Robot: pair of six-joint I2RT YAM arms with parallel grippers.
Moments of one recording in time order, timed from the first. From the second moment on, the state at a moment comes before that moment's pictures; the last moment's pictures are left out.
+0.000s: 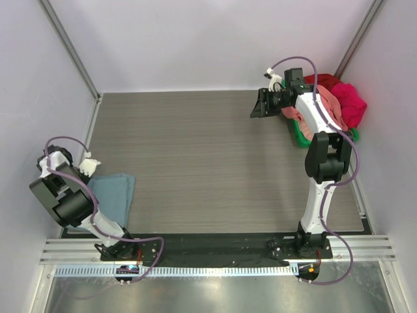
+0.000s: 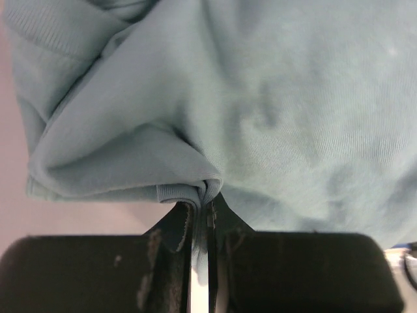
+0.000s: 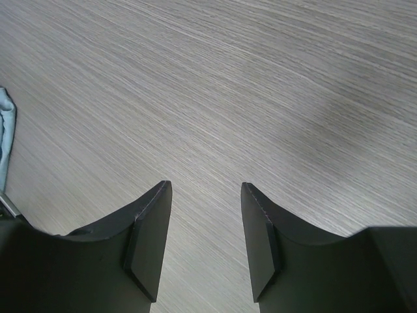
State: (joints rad) left arm 0.72 1.71 1.12 -0.90 -0.05 1.17; right arm 0.06 2.08 1.90 -0.75 -0.63 -0.03
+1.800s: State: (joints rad) left arm 0.15 1.74 1.77 -0.85 0.29 0.16; right arm 0.21 1.93 1.89 -0.62 0.08 0.11
